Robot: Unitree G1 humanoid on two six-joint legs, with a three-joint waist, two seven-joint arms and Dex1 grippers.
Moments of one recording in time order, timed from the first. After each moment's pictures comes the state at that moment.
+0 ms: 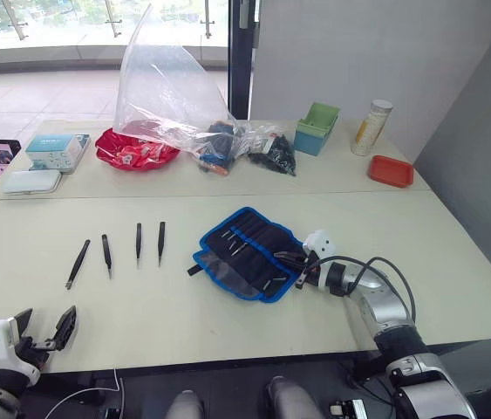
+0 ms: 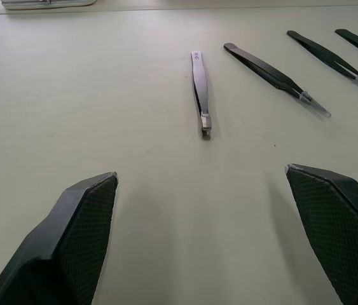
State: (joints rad) left arm 0.38 0.36 0.70 -0.05 -0.43 0.06 -0.62; right arm -0.43 -0.33 0.12 0.47 0.16 0.00 0.92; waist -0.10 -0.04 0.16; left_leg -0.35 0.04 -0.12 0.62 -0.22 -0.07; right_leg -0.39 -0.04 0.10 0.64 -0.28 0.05
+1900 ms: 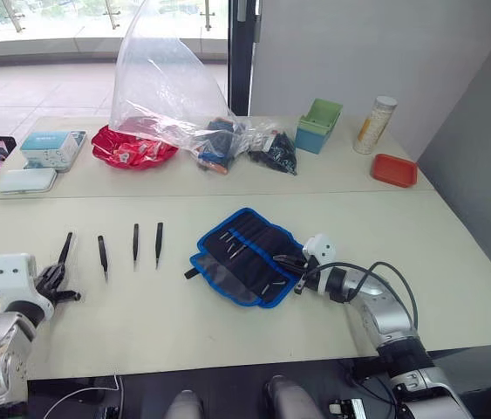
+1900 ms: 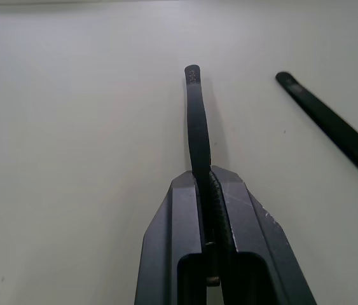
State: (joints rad) left arm -0.03 0.56 0.58 0.04 -0.44 0.39 -0.39; right arm -0.34 -0.34 0.12 0.30 0.16 0.07 0.87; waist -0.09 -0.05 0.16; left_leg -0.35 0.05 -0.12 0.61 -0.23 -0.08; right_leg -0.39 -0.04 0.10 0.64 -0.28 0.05
